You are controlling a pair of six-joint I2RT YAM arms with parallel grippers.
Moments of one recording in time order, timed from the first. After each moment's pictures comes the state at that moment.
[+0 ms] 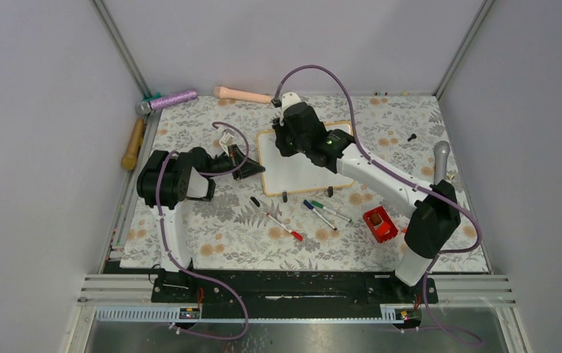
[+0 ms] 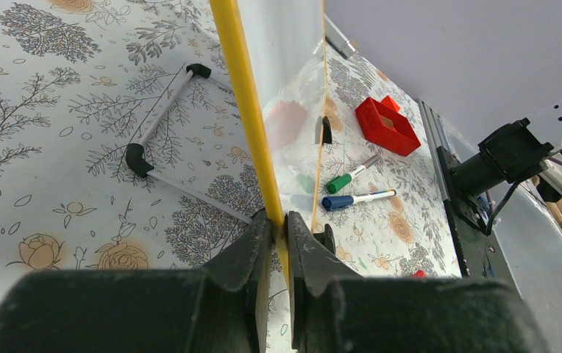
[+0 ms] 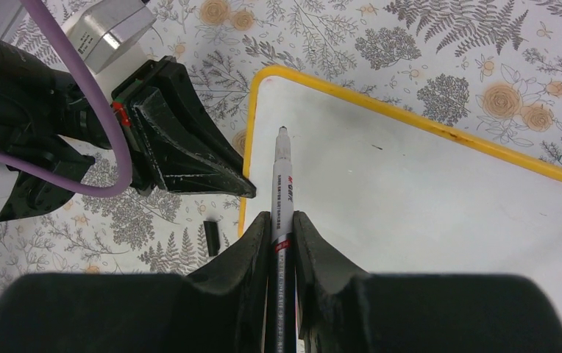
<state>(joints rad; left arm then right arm) -0.10 2.12 0.77 1.46 1.22 -0.68 0.78 1.71 1.55 -0.42 0.14 0.23</state>
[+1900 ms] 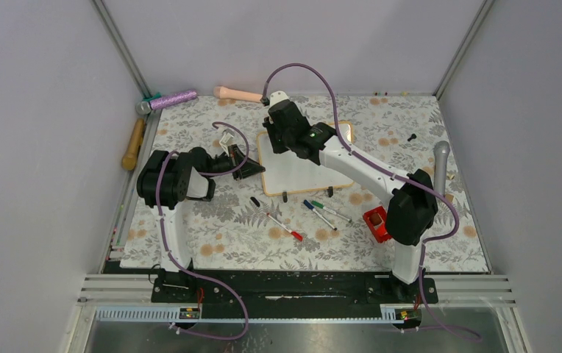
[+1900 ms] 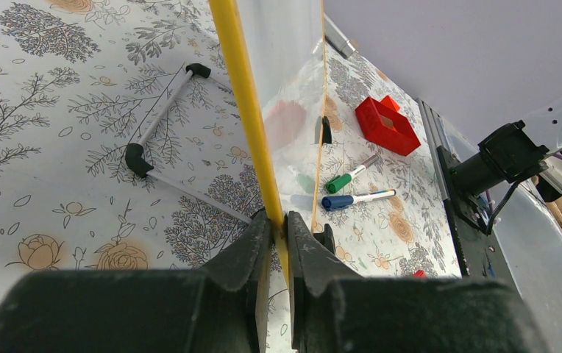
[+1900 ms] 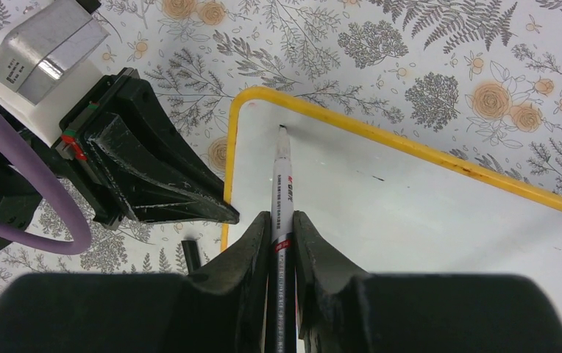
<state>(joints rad) -0.10 2.12 0.77 1.46 1.22 -0.68 0.80 1.89 1.73 -0.50 0.22 0.22</state>
